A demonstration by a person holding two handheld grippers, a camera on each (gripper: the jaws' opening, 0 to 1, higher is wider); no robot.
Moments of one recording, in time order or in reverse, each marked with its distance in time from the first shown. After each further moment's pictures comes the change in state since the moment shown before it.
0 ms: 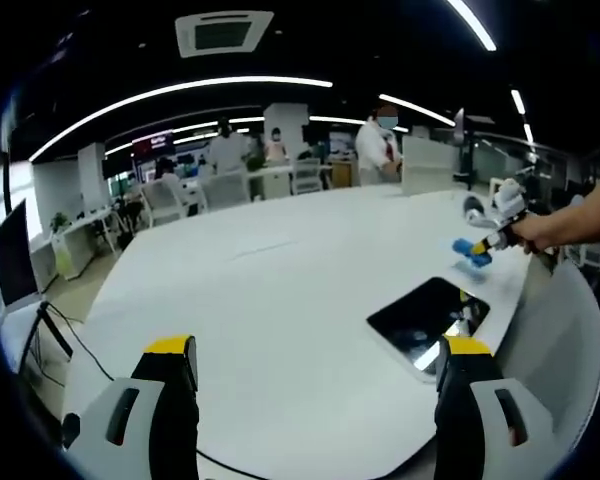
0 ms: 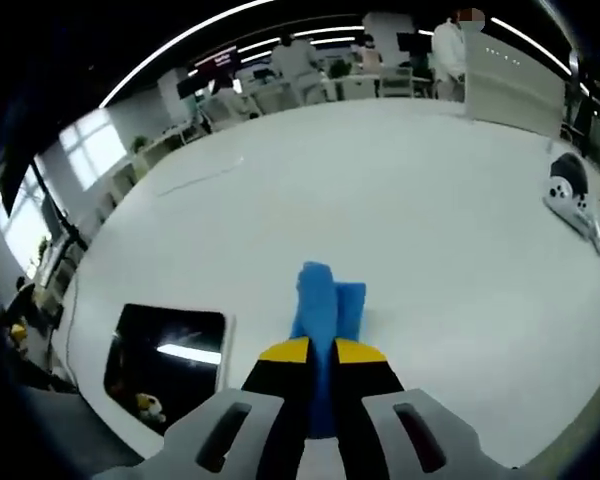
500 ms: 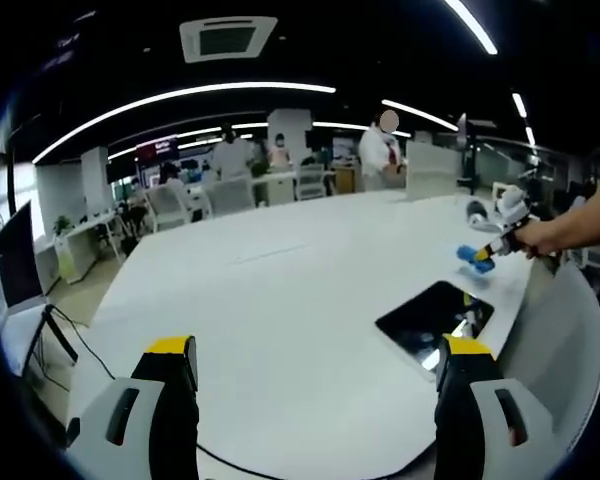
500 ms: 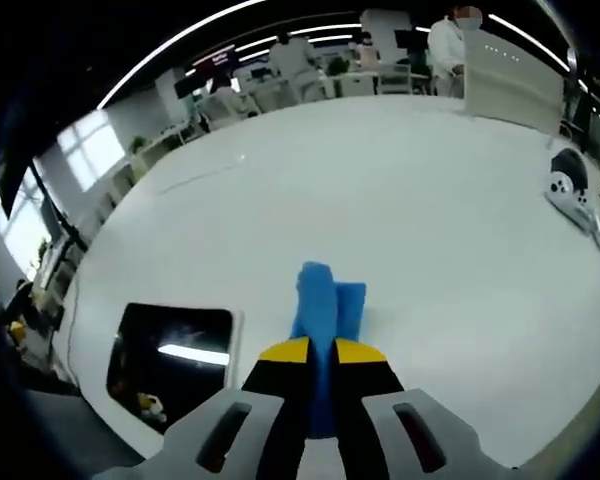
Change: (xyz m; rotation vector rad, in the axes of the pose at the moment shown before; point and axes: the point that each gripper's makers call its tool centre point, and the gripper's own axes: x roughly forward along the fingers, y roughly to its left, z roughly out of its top) left arm -0.004 0.007 -0.006 0.022 0.012 -0.005; right arm -0.001 0.013 -0.003 0.003 0.006 0.005
